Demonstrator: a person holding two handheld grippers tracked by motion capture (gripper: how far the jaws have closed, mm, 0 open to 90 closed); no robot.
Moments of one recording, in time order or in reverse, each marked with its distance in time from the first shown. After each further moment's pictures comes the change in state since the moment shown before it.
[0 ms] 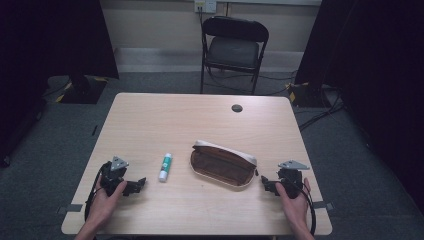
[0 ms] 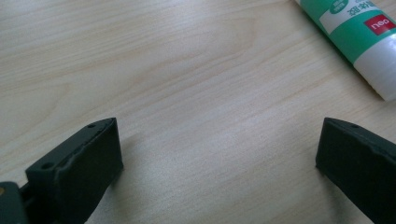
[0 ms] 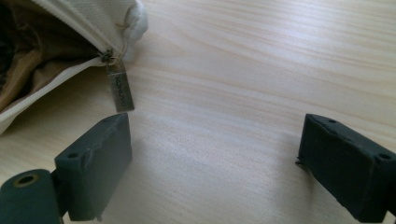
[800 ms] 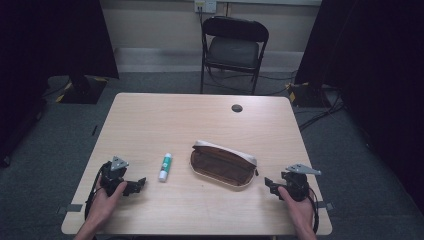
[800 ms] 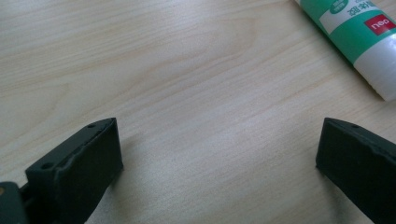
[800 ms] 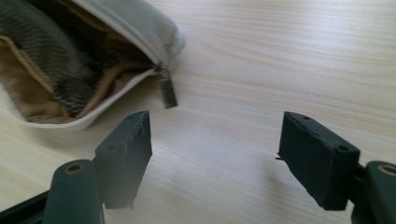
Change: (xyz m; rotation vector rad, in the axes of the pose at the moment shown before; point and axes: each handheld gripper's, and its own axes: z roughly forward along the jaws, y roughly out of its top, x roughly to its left) left arm 0.000 0.000 0.000 0.000 -0.001 -0.001; right arm 0.002 -0.002 -0.034 -0.052 0.107 0.070
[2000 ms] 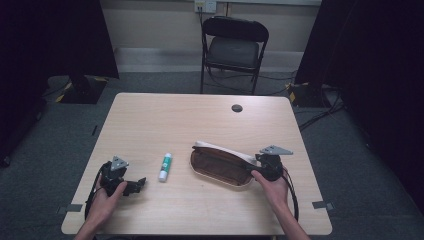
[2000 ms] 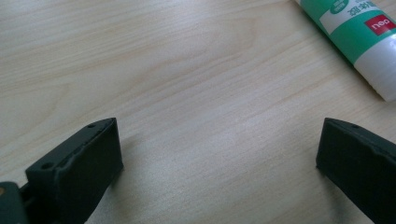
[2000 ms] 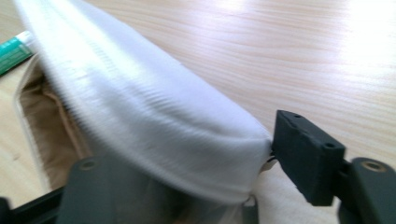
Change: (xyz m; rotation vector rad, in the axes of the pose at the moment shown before) left arm 0.000 0.000 0.000 -0.001 0.000 -0.003; right arm 0.041 0.054 0.052 -0.058 0.096 -0.077
